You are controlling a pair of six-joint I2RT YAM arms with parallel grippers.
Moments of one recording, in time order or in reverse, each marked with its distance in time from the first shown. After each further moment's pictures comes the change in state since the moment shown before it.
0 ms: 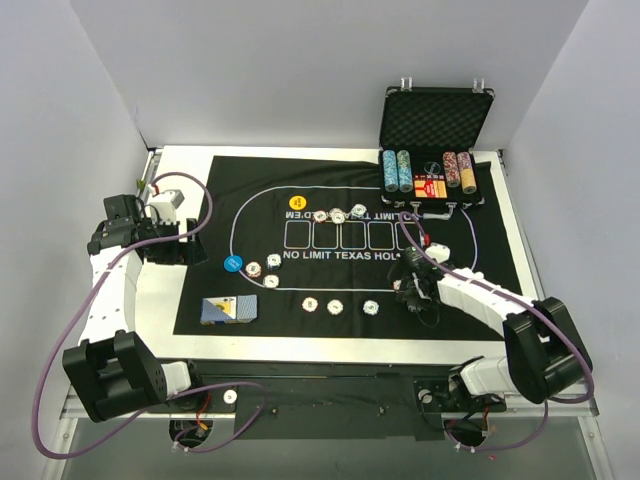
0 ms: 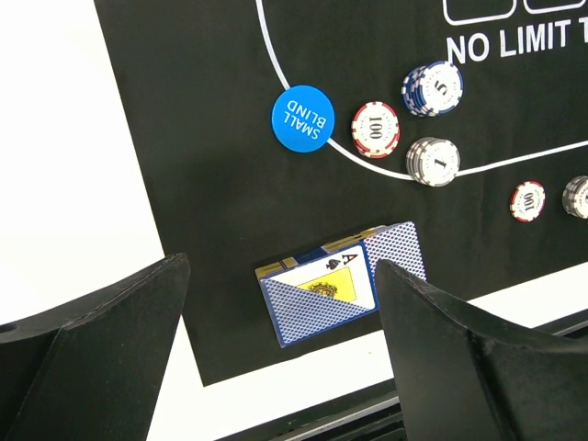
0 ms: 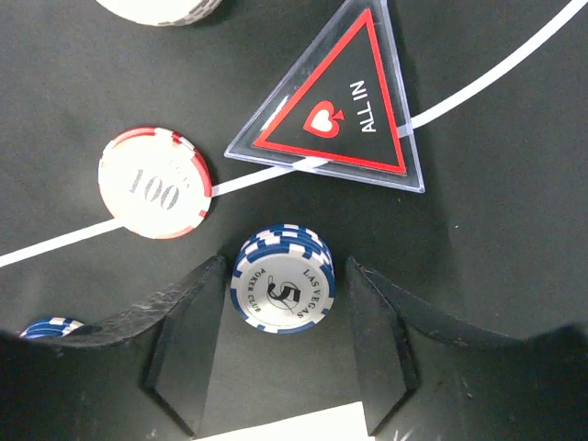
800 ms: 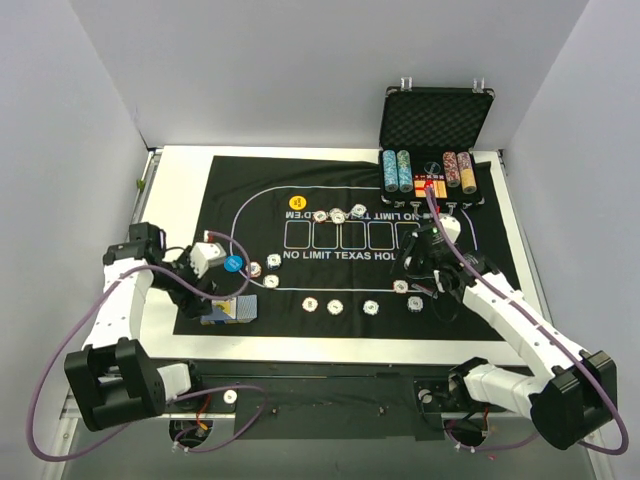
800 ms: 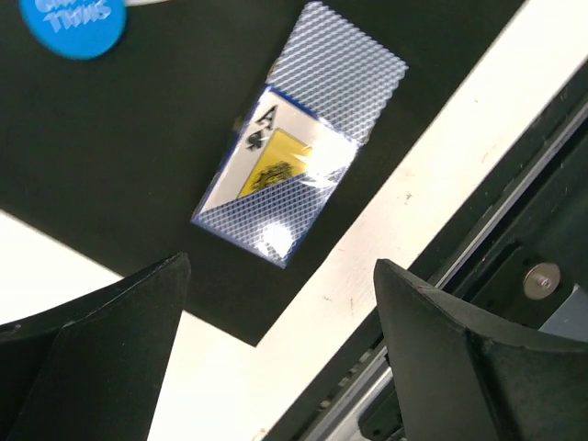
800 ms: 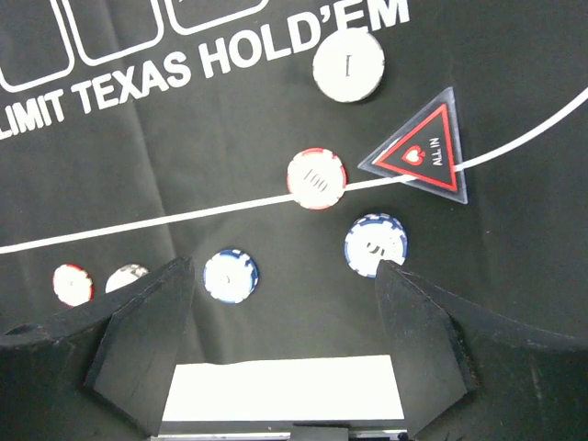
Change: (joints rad) left arm -0.050 -0.029 -0.133 -0.309 0.071 0.800; right arm 0.008 -0.246 0.195 -0.133 -0.079 -0.043
